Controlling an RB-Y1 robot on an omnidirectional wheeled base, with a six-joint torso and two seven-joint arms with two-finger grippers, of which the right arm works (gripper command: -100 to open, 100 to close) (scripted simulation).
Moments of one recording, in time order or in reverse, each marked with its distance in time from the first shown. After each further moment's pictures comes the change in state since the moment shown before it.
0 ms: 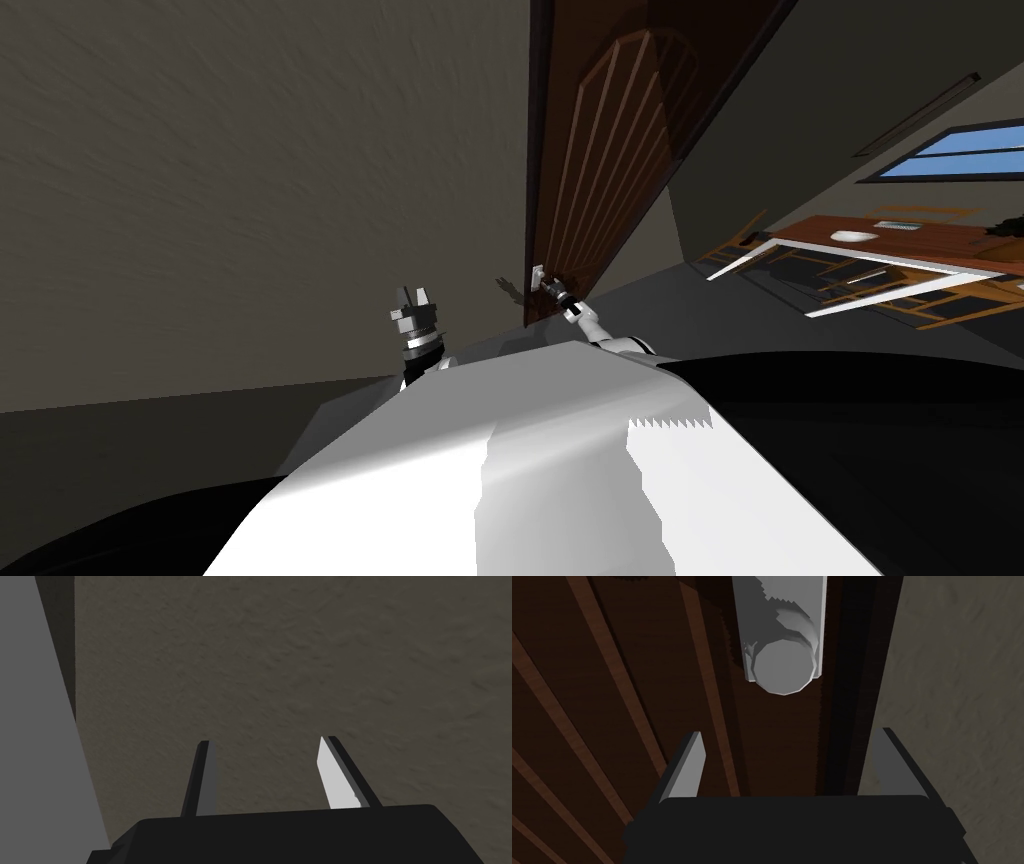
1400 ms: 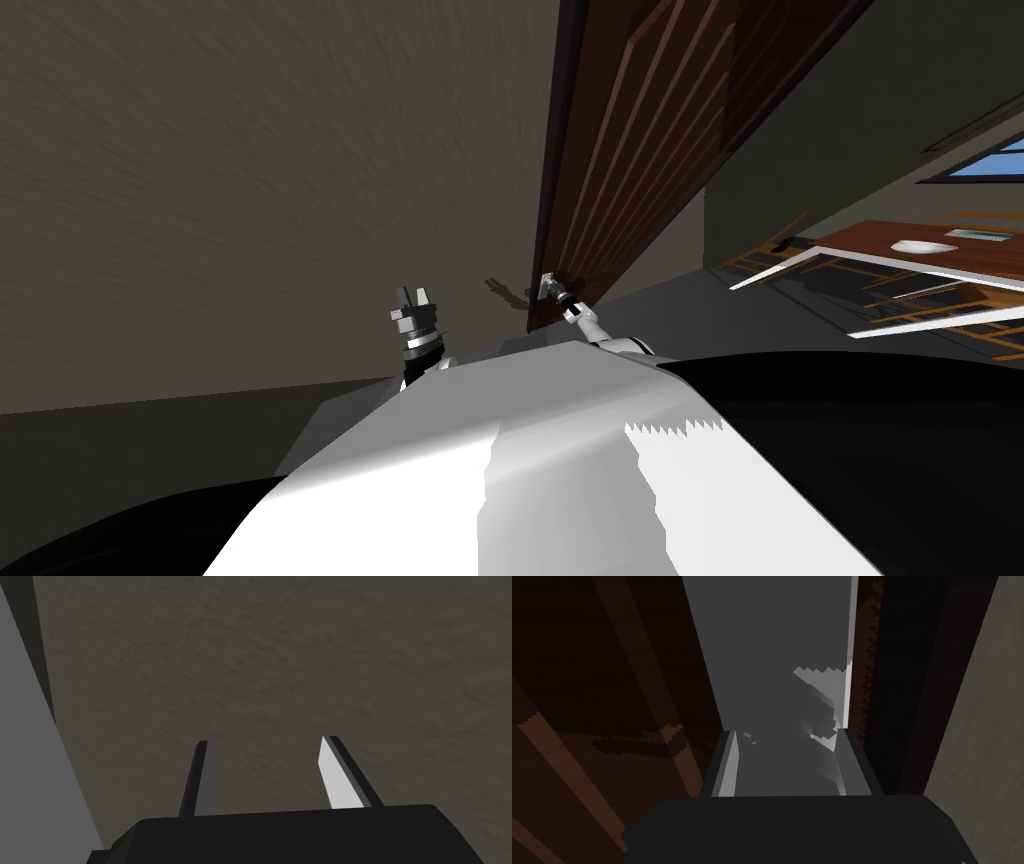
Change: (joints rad) arm 0.001 0.010 -0.008 0.006 -0.025 0.015 -0.018
